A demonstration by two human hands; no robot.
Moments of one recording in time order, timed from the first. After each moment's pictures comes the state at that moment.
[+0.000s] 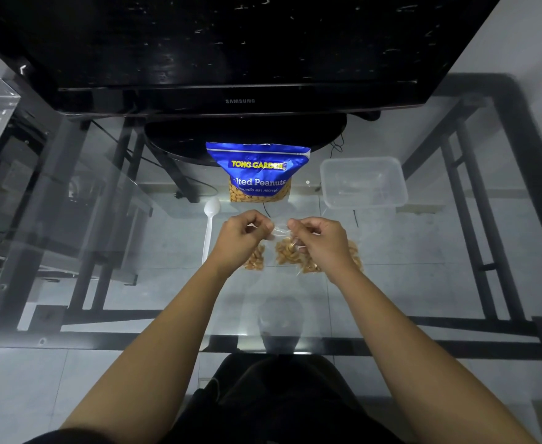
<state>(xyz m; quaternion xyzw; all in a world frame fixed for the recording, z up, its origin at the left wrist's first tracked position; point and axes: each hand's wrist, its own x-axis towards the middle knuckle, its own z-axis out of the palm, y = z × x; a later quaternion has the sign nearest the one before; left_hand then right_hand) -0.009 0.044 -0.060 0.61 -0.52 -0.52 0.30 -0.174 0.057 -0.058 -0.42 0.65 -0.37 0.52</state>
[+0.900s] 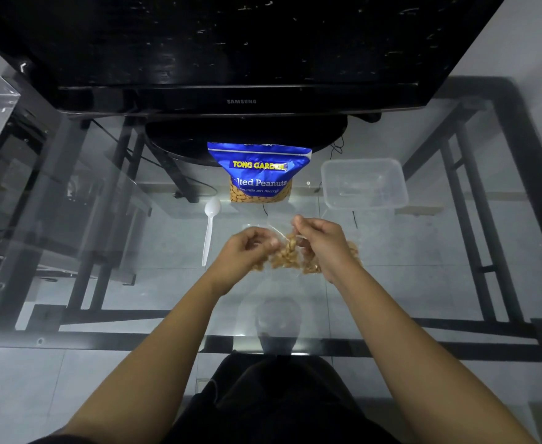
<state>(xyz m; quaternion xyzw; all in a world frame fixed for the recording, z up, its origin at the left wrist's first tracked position) -0.003 0.064 -0.070 0.57 -0.47 -0.62 0.27 -0.170 0.052 -0.058 -0.30 0.64 -0.35 0.61</state>
